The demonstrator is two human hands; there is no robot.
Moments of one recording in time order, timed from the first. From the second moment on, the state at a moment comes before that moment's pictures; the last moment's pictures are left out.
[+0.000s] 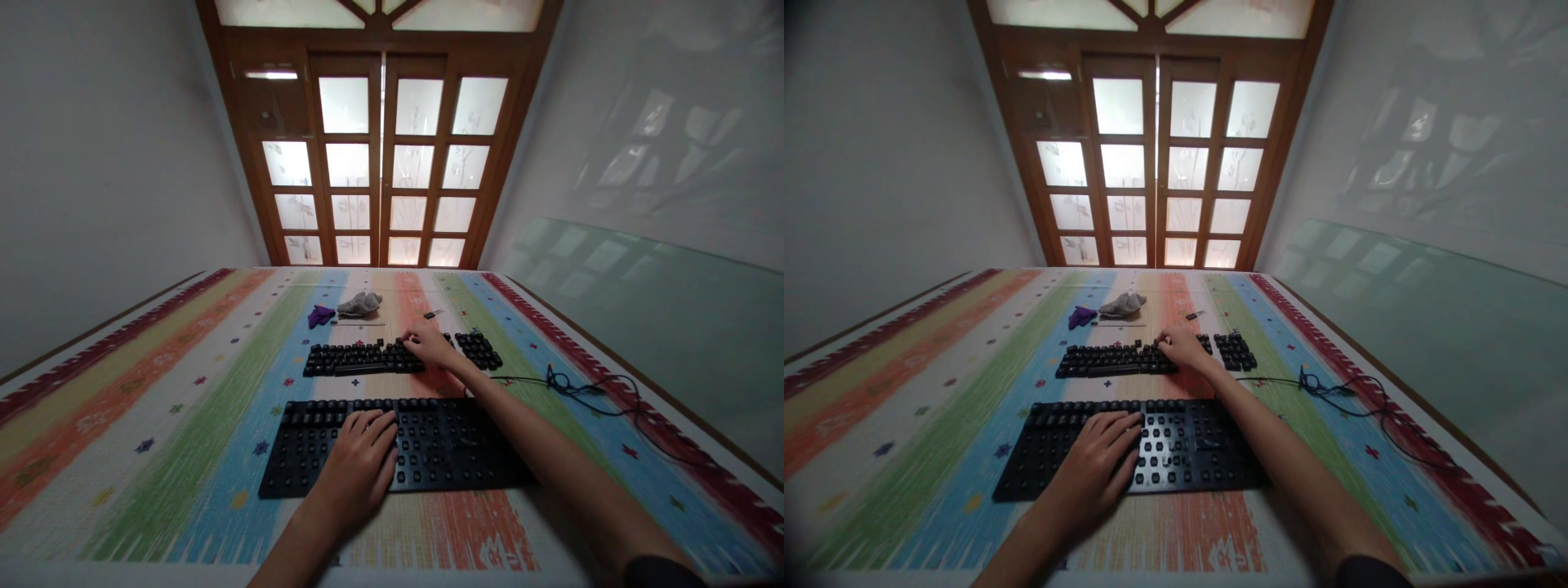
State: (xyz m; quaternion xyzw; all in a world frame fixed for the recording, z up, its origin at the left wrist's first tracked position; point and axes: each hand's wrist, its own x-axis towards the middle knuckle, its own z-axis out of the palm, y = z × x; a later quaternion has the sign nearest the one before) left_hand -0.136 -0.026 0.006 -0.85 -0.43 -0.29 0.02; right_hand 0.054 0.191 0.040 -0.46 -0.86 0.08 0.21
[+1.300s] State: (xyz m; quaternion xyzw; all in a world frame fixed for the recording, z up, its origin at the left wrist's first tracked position) left_hand -0.135 -0.029 0.010 -0.86 -0.42 -0.29 0.01; right_hand 0.074 0.059 0.035 -0.33 -0.87 0.25 0.27
